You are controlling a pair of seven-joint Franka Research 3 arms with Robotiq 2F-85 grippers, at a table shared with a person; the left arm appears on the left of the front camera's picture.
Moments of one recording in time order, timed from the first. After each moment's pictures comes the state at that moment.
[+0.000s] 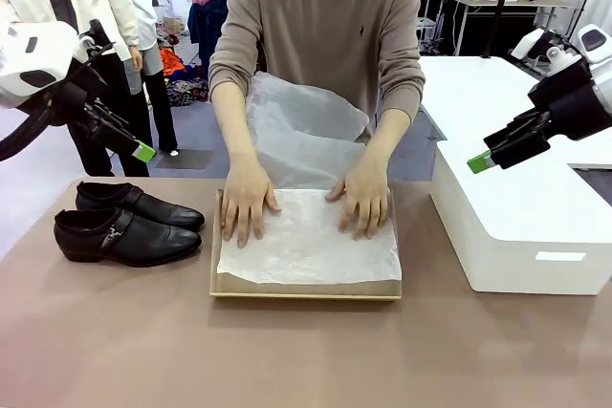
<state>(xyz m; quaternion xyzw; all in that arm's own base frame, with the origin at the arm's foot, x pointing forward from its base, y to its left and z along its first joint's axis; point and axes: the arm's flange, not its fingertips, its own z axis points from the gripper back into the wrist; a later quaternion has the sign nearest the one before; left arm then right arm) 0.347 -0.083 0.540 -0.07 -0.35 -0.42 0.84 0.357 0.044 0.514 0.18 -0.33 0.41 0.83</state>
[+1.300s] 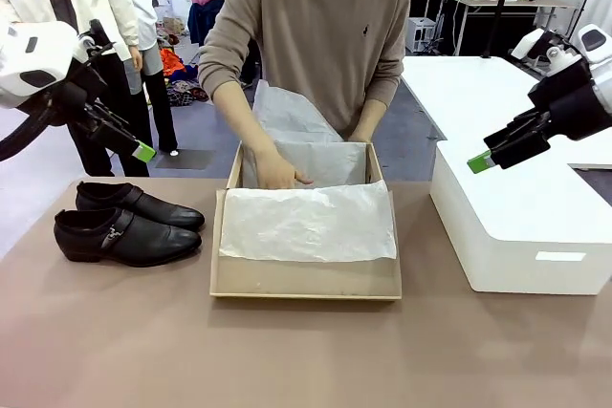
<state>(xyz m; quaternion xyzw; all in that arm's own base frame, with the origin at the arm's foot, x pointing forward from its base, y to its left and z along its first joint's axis) 0.347 -0.083 0.540 -0.07 -0.35 -0.42 0.84 0.357 0.044 0.514 0.18 -0.33 0.41 0.83</state>
